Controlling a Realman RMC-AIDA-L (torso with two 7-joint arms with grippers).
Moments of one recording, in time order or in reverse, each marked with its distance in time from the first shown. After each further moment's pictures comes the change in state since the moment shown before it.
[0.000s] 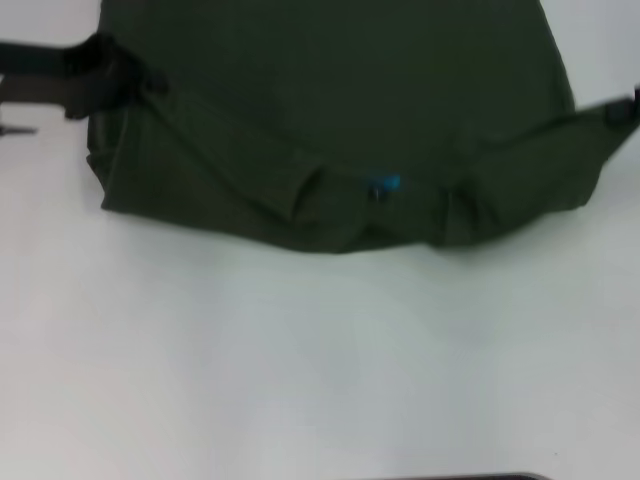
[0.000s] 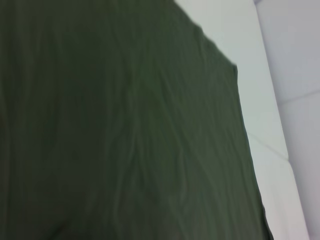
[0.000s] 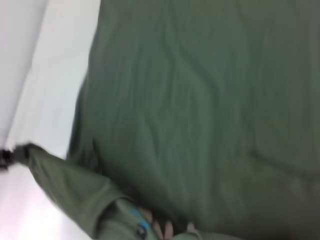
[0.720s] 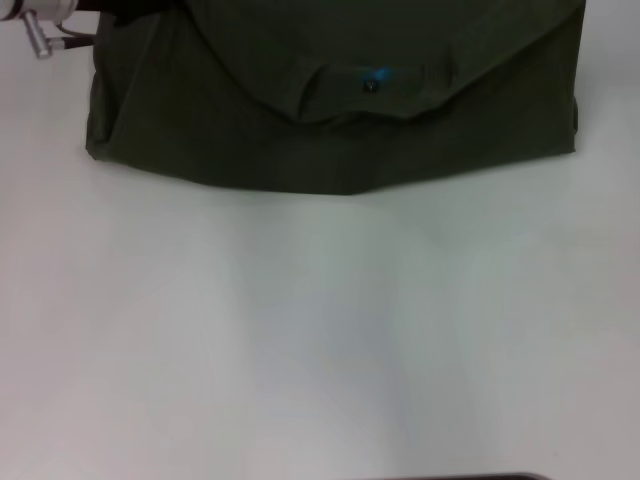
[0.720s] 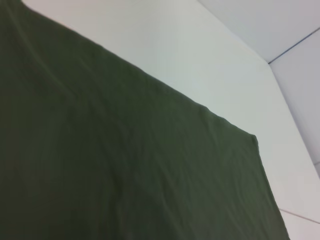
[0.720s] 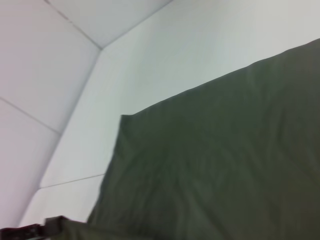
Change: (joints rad) left arm -0.154 -0.060 0.106 0.061 -0.002 -0.422 -0.017; right arm 0.061 0.055 -0.045 0.006 0.185 0.336 0.009
